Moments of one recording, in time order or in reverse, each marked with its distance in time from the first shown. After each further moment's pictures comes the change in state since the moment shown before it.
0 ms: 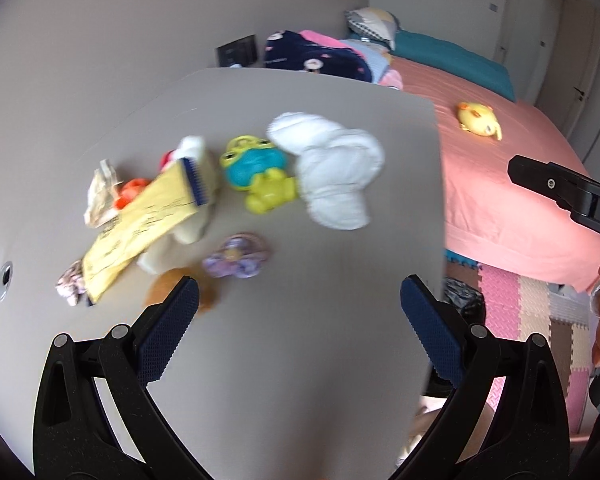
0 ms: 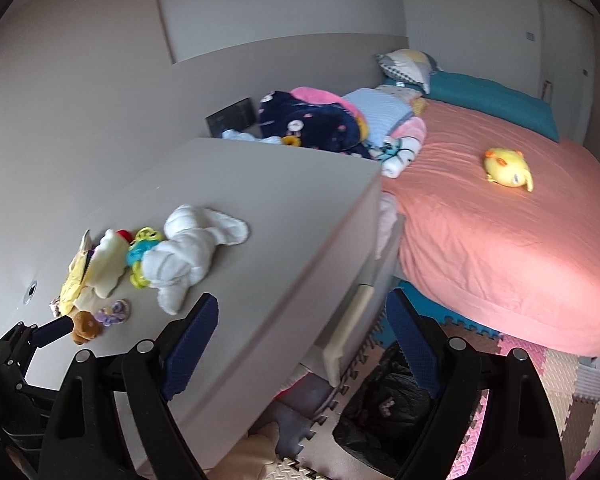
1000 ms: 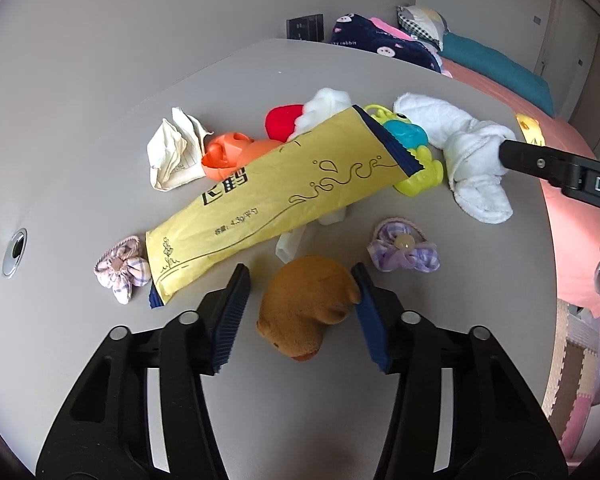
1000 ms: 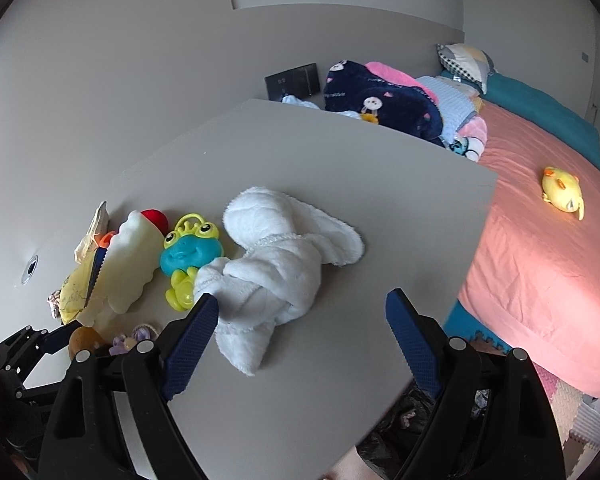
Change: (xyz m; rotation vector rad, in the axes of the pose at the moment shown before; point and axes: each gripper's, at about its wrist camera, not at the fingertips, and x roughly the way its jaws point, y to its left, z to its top) left arm 0.025 0.085 -0.019 -0.095 0.033 0.078; right arm 0.088 0.087 0.023 -0.125 0.094 0.080
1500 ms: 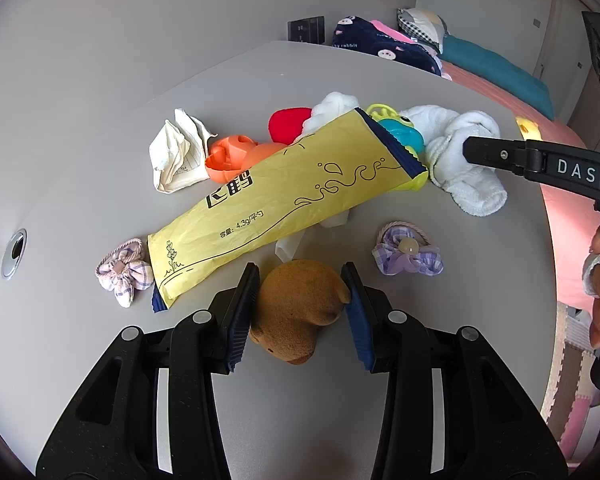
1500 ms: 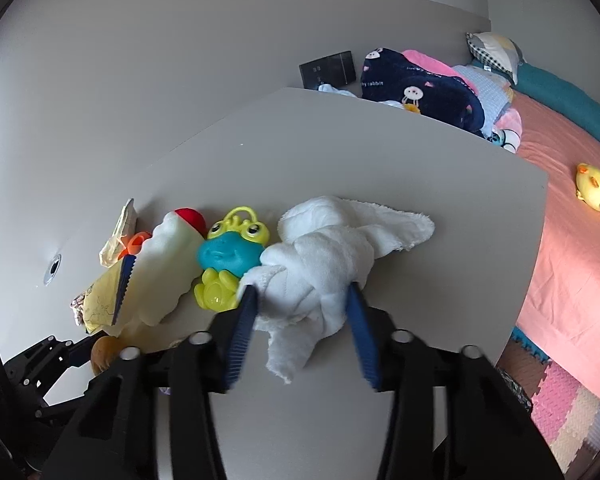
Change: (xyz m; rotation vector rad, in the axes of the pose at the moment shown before) left arm 0.004 0.002 0.007 -0.005 -0.003 -0.007; right arm 0.014 0.019 0.010 0.003 0.034 0.110
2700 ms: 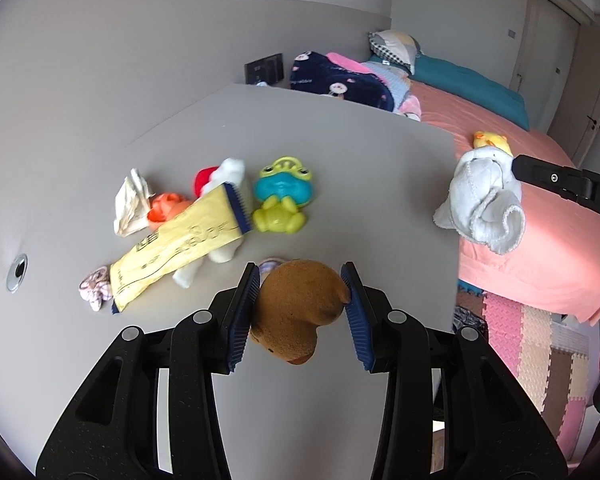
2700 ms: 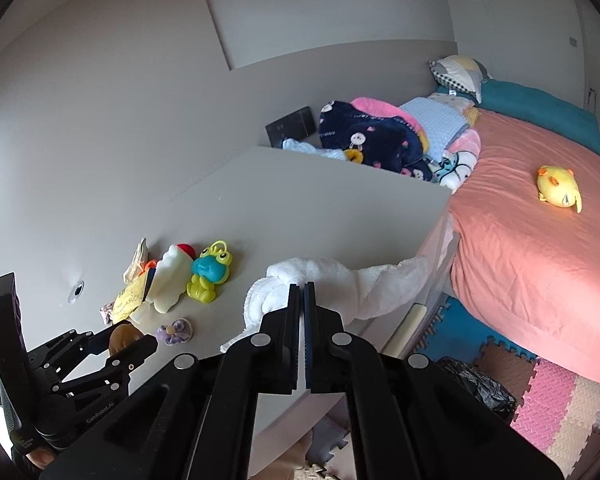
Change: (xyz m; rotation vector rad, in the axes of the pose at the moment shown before) left arm -0.055 -0.080 0.016 0.040 -0.095 -0.049; right arm -0.128 -0.072 -0.026 0.082 -0.170 -0.026
